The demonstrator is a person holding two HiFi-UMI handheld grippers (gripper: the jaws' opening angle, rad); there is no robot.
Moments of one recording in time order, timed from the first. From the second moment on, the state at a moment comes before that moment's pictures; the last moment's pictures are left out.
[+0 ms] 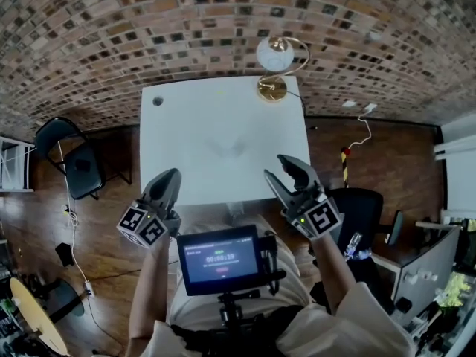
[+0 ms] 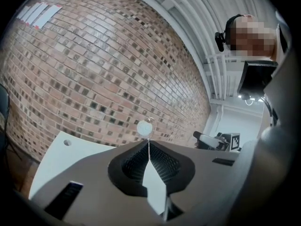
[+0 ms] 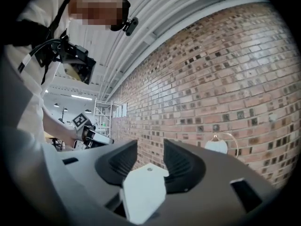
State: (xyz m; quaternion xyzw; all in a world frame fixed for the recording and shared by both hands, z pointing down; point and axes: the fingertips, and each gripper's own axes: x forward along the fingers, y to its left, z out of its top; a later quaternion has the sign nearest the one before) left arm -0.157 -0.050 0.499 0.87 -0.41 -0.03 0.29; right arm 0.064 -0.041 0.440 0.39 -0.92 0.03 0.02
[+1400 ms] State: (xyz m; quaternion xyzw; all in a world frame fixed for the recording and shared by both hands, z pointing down) left arm -0.273 0.289 0.456 0.89 -0.38 -0.05 0.25; right arm -0.033 0.304 0.418 0.46 -0.88 0.06 0.03
